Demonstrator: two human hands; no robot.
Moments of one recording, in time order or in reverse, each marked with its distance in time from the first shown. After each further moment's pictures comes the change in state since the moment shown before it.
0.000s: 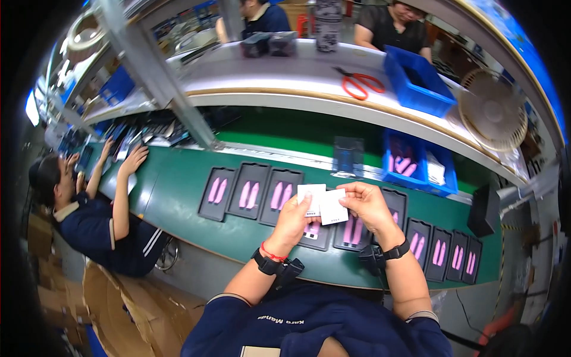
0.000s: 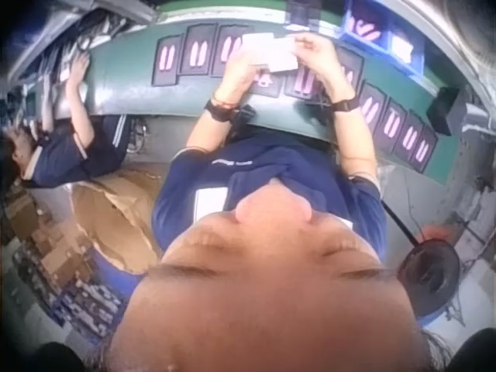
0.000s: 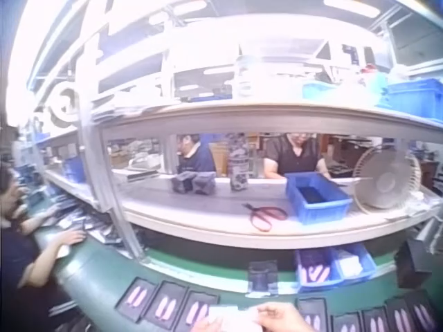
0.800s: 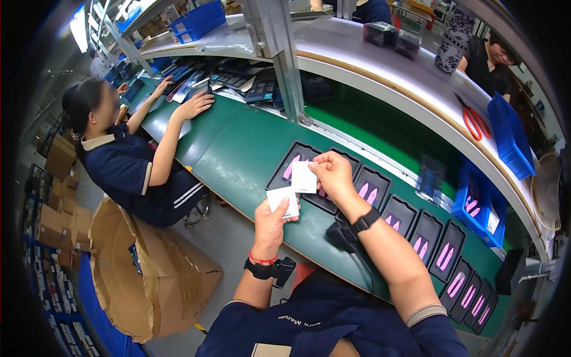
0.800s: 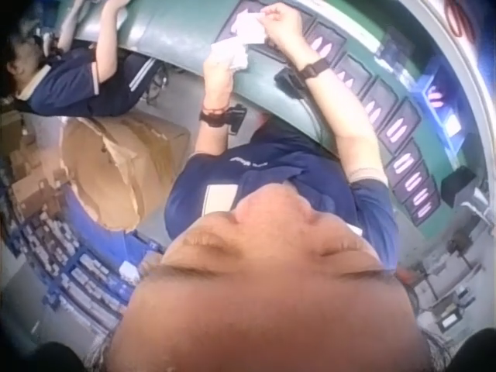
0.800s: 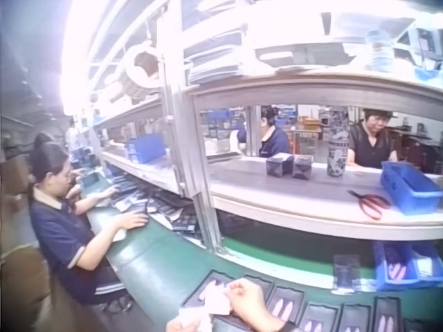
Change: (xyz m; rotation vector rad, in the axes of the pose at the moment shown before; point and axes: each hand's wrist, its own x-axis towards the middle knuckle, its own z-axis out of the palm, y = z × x) left_hand -0.095 0.061 -0.147 0.068 0.617 0.364; right_hand 0.116 0.046 0.235 -0.095 -0.191 0.002
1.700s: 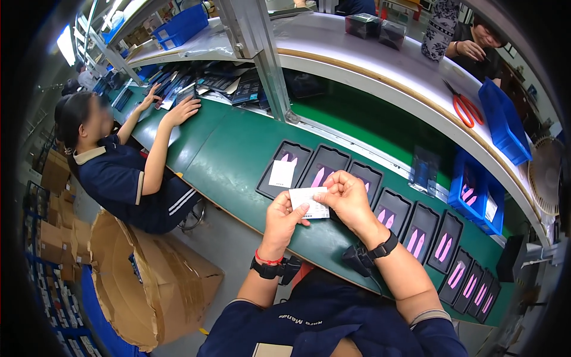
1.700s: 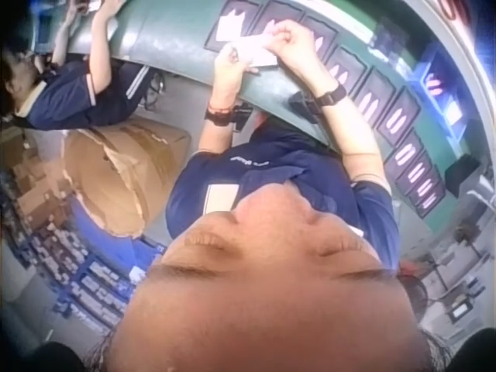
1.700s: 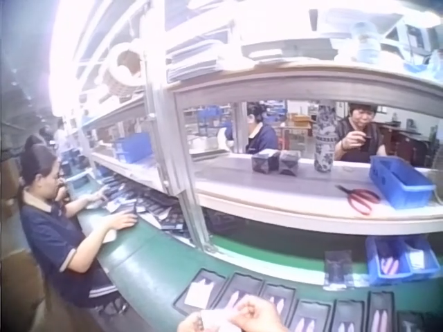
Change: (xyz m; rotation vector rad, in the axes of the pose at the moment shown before) left_hand 0.000 -0.011 0.027 0.094 -0.247 -0.018; right_hand -0.063 -0.005 -0.040 0.087 -0.078 -0.026
